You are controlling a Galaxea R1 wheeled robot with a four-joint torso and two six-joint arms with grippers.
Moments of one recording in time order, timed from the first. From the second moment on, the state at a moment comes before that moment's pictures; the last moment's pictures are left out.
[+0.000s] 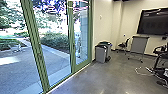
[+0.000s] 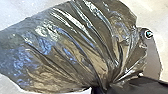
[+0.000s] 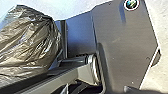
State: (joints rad) left arm 1.47 3.07 -2.81 -0.39 0.02 0.41; right arm -1.58 3.05 -2.67 0.15 0.03 0.07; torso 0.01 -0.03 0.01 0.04
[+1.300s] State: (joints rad) left arm 1.48 3.07 -2.81 -0.39 0.01 0.41; right arm -1.58 3.05 -2.67 0.14 0.03 0.07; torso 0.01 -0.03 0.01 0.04
